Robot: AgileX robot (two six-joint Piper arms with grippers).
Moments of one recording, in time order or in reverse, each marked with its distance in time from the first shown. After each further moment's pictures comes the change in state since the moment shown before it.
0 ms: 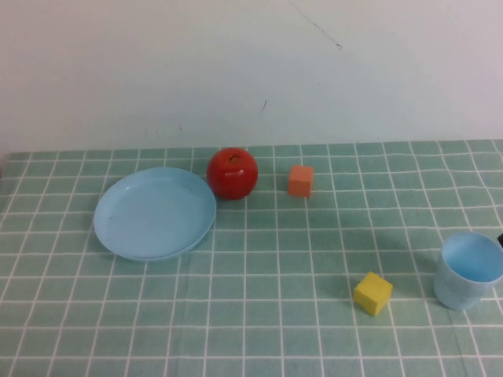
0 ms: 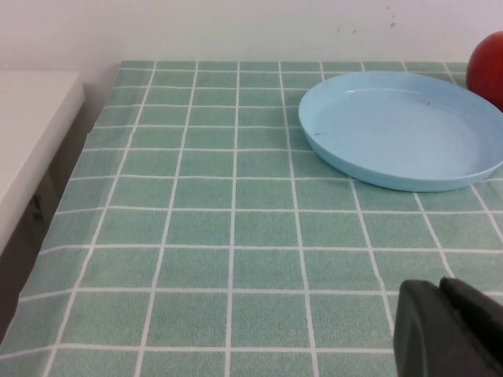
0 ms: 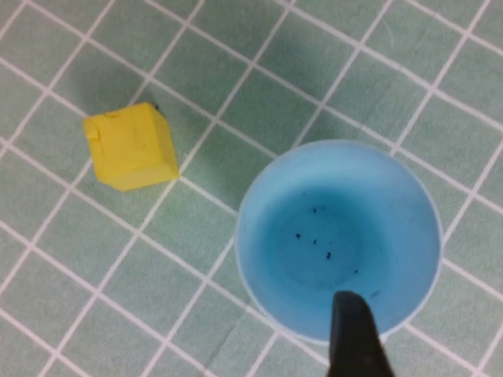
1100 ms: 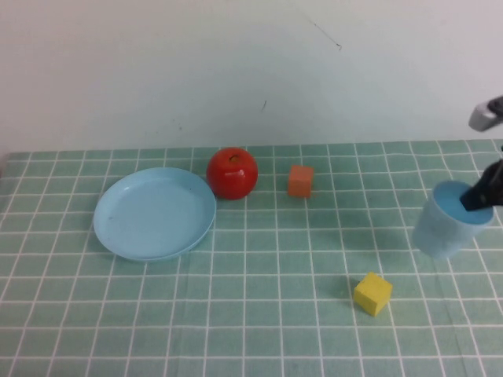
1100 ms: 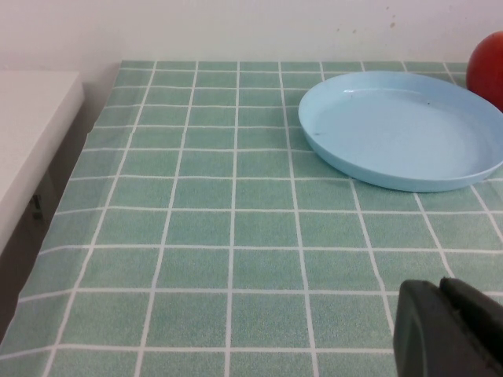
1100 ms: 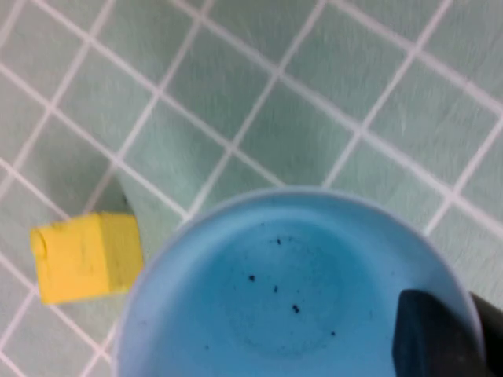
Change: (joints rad) right arm 0.012 0.385 -0.335 0.093 0.098 -0.058; left arm 0.000 0.000 0.000 0.000 0.000 0.000
